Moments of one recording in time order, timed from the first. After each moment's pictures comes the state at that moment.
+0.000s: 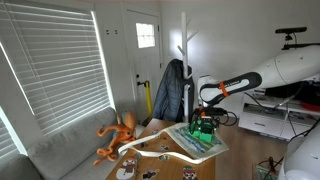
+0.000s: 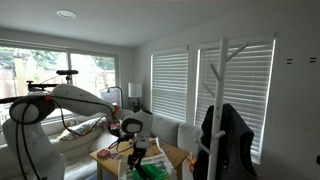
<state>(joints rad) -0.27 -0.30 -0.10 -2.41 0.05 1.93 0.97</state>
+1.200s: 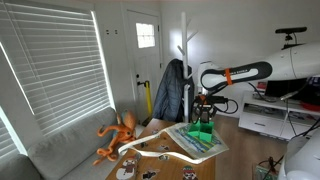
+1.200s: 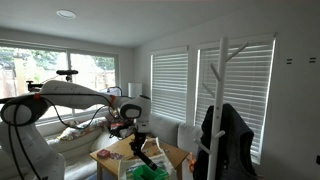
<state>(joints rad) -0.24 -0.37 -0.09 -2.28 0.05 1.81 0.89</state>
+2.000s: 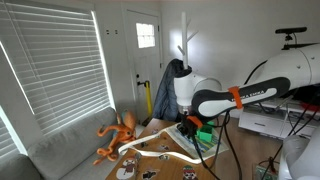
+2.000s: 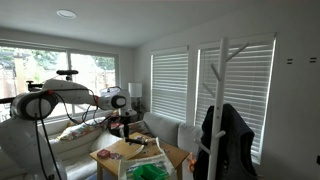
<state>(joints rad) -0.03 -0.35 0.20 -2.25 -0.15 1.82 0.85</state>
